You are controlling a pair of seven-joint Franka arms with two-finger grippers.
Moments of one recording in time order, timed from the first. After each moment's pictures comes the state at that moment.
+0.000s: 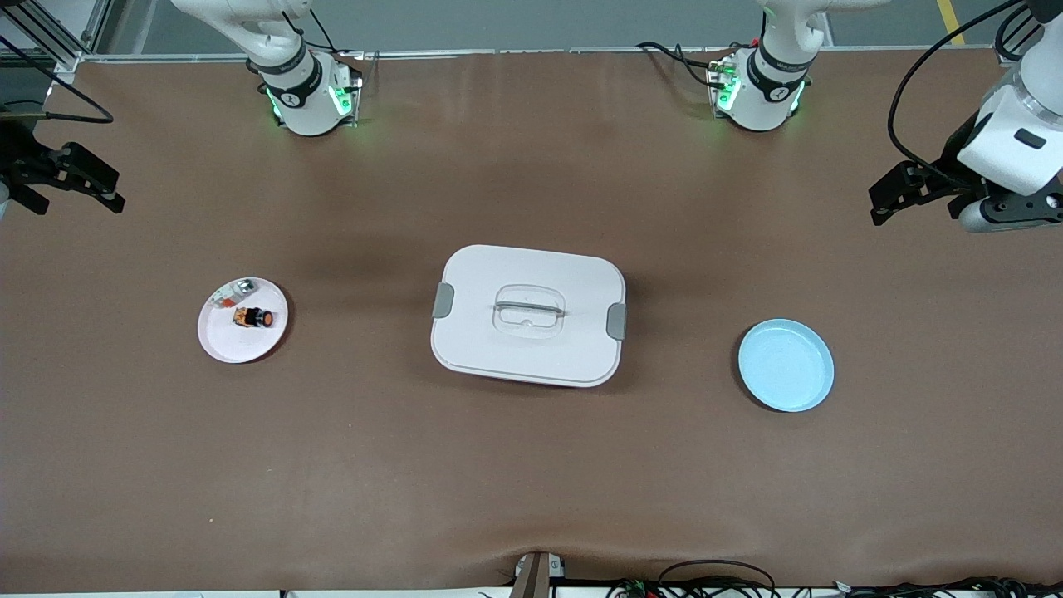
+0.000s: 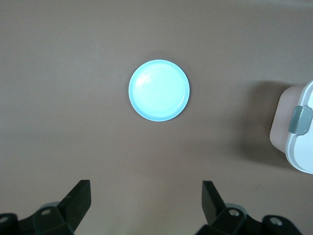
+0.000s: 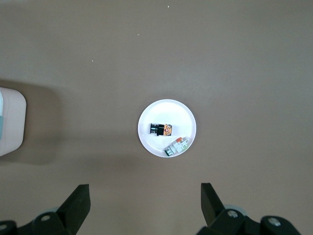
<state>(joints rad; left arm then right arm) -0.01 -0.03 -0.13 -1.60 0.04 1.58 -0.20 -0.06 -0.15 0.01 -1.73 -0.01 1.64 -0.07</state>
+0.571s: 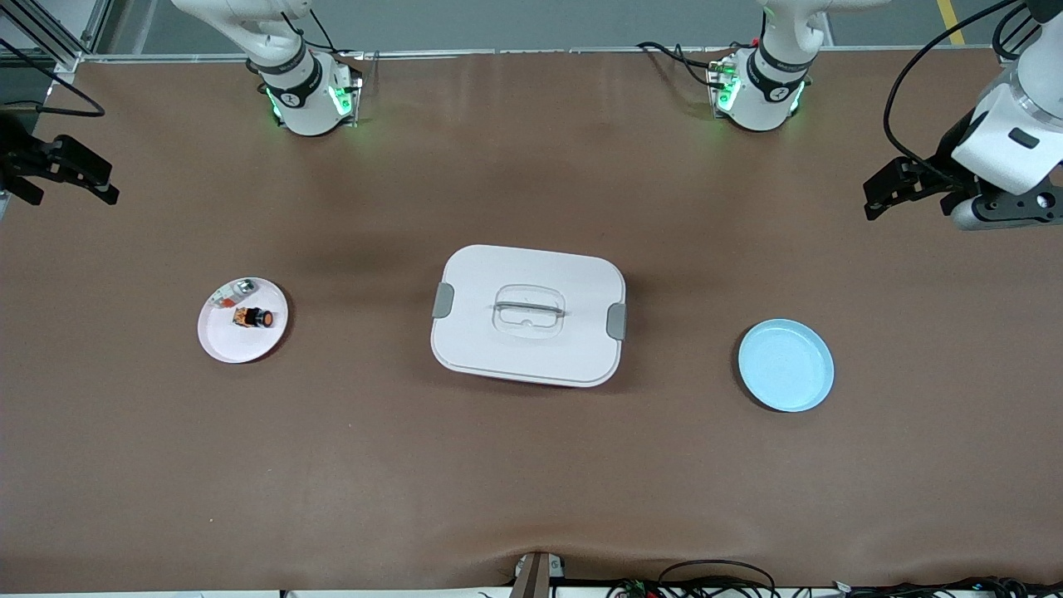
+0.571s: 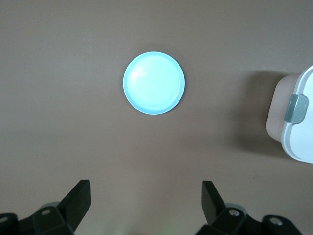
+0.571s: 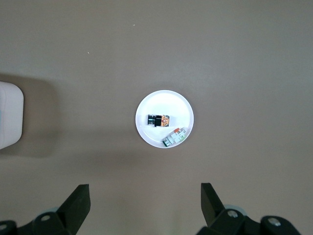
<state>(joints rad) -0.01 -0.03 -0.13 -1.60 0.02 1.55 -0.16 -0.07 -0.15 0.01 -1.70 -0.01 1.59 -0.07</state>
